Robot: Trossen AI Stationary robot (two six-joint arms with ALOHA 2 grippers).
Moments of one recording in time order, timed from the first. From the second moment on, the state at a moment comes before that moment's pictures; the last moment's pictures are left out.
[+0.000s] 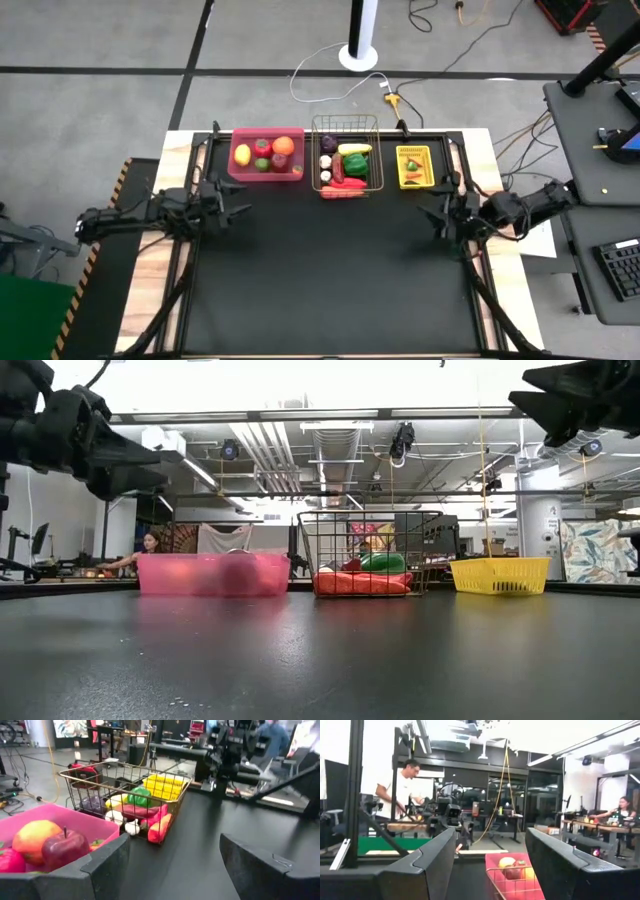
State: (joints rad) left arm 0.06 0.01 0.10 -0.20 -0.25 -0.15; right arm 0.29 0.03 0.01 0.40 0.44 -0.25
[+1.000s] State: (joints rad) left arm 0.06 0.04 0.10 -0.22 -0.40 -0.30; right arm 0.29 0.00 0.04 0.39 0.23 -0.43
